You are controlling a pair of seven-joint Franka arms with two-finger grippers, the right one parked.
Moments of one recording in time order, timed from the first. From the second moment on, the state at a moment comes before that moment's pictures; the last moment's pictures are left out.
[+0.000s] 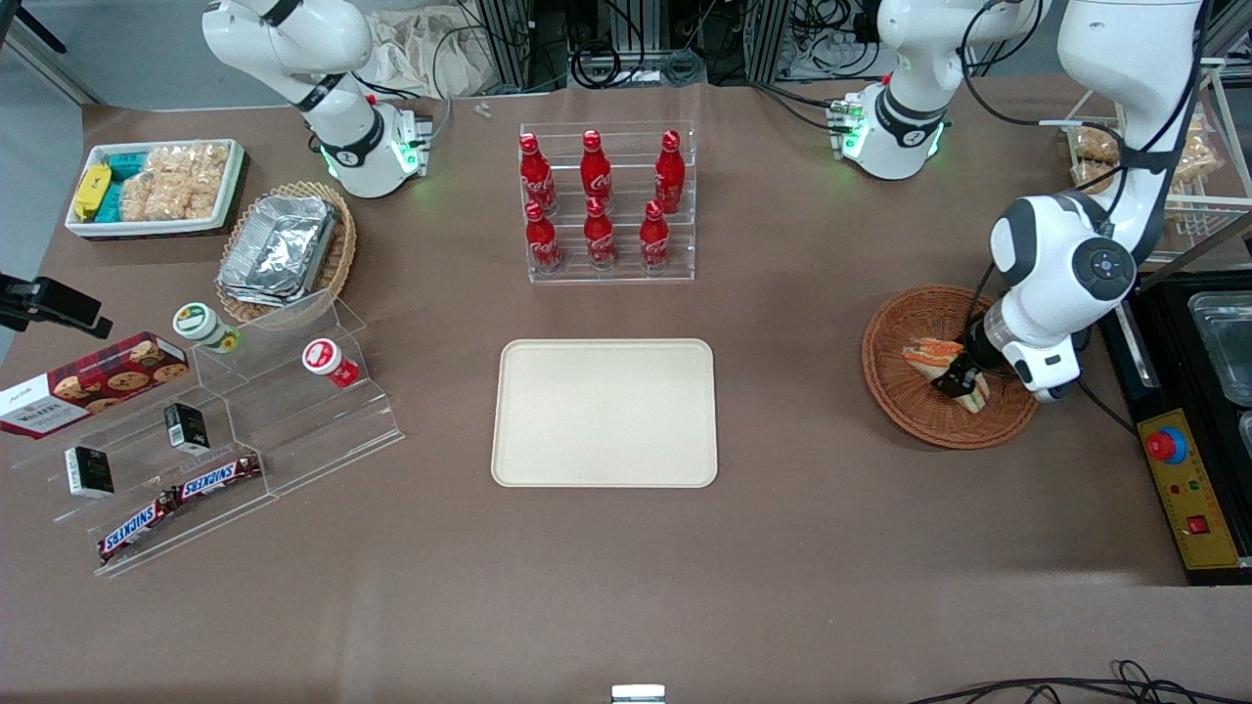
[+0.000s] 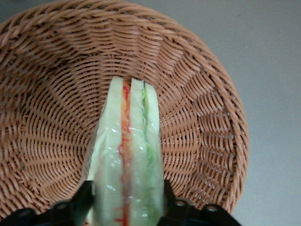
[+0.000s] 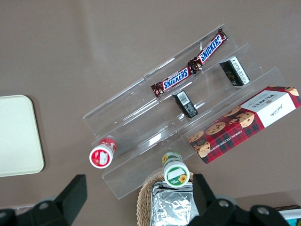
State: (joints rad) arm 0.14 0.19 -0.13 -2.36 0.00 2.56 -1.06
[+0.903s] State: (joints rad) arm 0.13 0.12 -0.39 -1.82 0.04 1.82 -1.06
